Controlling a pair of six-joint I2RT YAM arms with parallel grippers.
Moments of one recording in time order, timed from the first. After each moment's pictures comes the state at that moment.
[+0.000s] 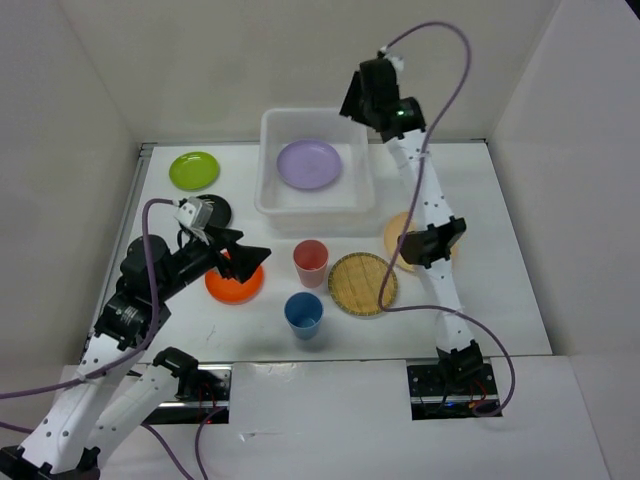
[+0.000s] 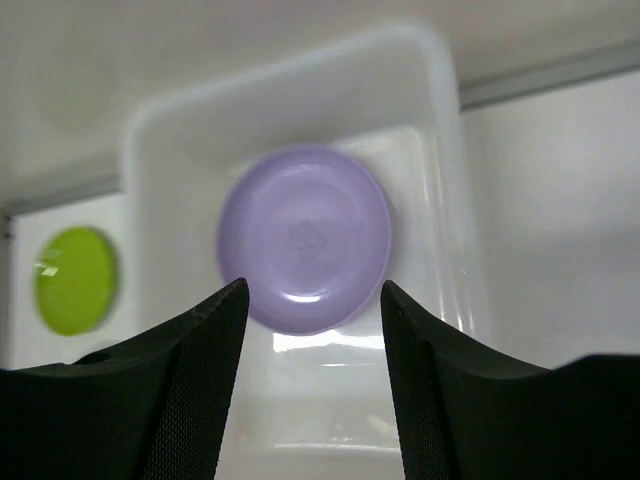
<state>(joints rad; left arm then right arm) -0.40 0.60 0.78 -0.26 0.35 -0.33 0.39 2.61 3.09 -1.03 0.23 0.55</state>
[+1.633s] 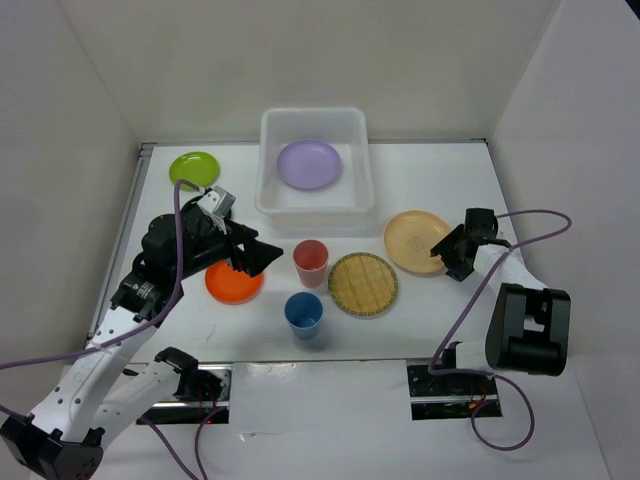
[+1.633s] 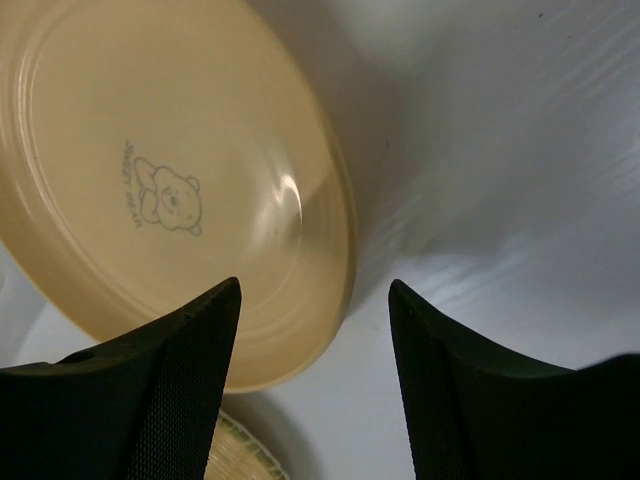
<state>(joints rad) -0.39 0.78 0.82 -0.24 0.47 -0.29 -0.18 1.35 0.71 -0.39 -0.01 0.73</state>
